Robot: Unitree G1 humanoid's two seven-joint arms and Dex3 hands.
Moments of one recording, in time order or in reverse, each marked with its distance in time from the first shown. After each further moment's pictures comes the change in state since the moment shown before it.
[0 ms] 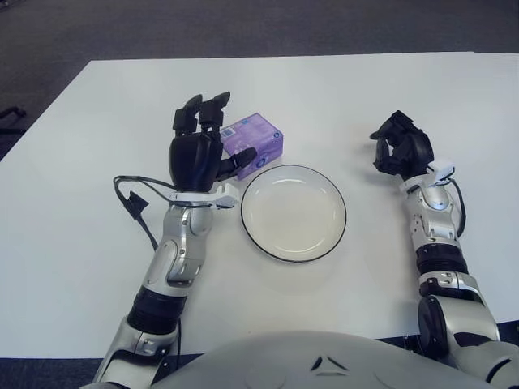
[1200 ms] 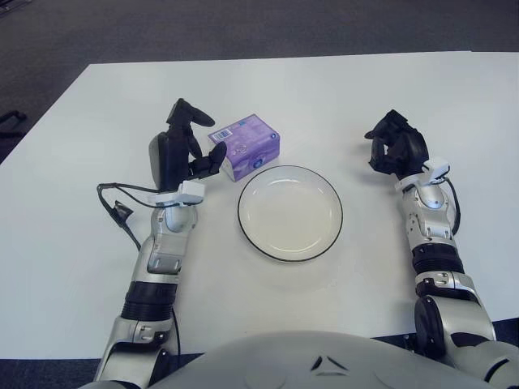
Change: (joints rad) left arm 0.009 -0.016 0.211 0.184 -0.350 -0.386 0.216; right arm -0.001 0.024 0.001 -0.033 0.005 0.028 0.004
